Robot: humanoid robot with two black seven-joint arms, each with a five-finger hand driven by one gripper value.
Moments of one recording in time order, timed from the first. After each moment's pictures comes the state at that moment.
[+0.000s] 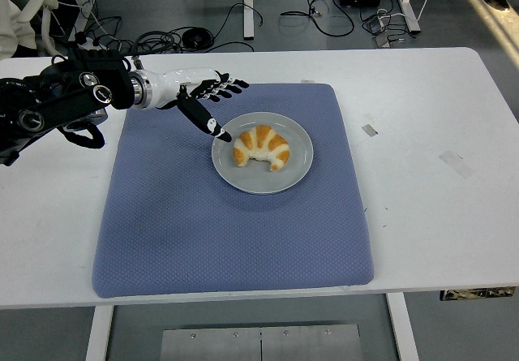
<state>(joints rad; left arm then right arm) -1.33 0.35 0.05 -0.91 0.62 -0.23 -0.02 -0.10 0.00 0.10 0.12 -0.10 -0.06 0.22</state>
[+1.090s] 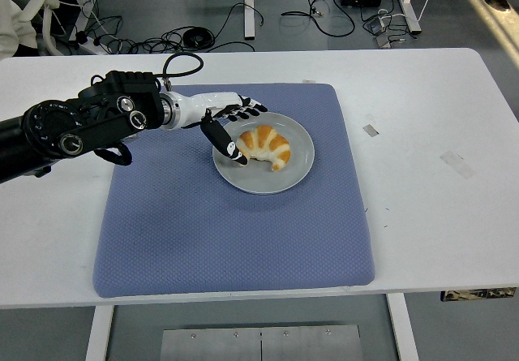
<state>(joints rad) -1.28 0.24 0.06 -0.89 0.71 -0.17 0.01 -0.10 0.00 0.10 0.12 -0.10 -0.06 0.22</state>
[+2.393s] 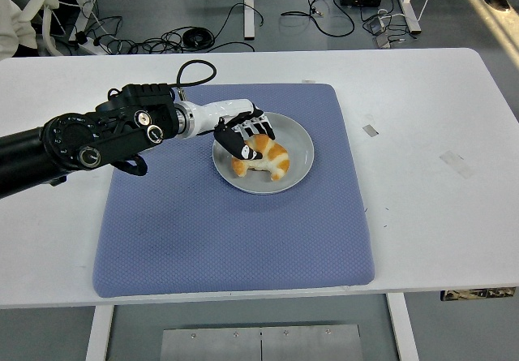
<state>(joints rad) -1.26 0.20 0.05 -0.89 0.74 -0.12 0.01 -0.10 0.00 0.10 0.12 -0.10 -0.06 0.22</state>
